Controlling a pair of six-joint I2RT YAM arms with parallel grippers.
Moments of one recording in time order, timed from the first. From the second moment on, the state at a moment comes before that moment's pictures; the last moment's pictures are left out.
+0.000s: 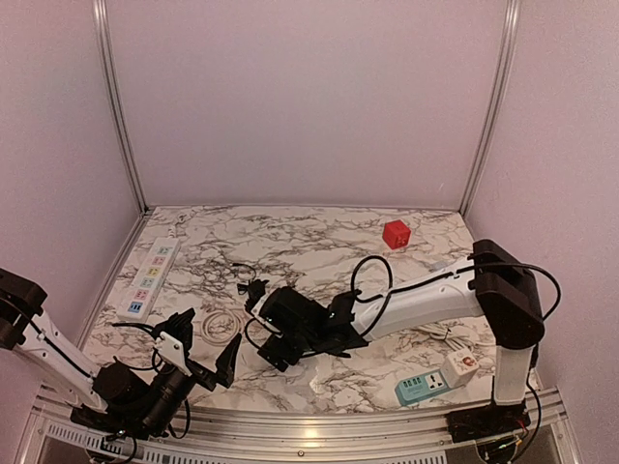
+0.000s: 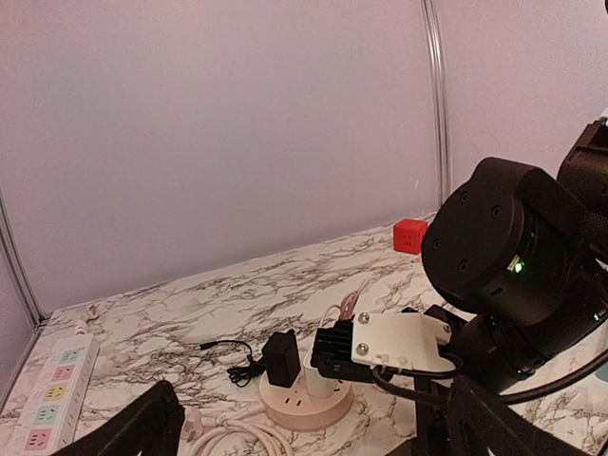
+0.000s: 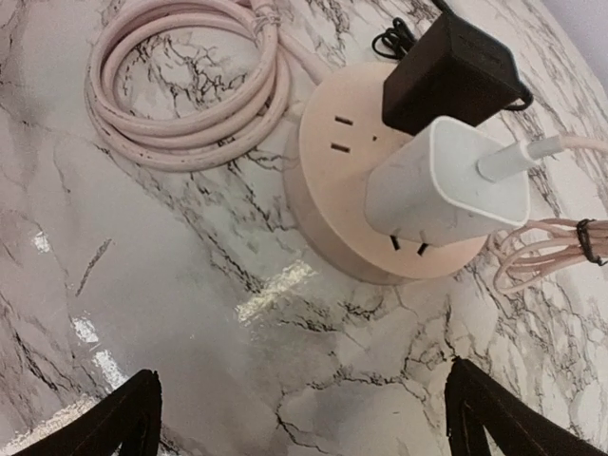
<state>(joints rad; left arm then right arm) -1.71 1.39 0.17 1.53 -1.26 0.38 1.23 1.99 1.30 -0.25 0.34 0.07</state>
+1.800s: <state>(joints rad) -1.70 1.45 0.18 1.53 -1.26 0.38 0.97 1.88 1.05 -0.17 0.38 0.19</state>
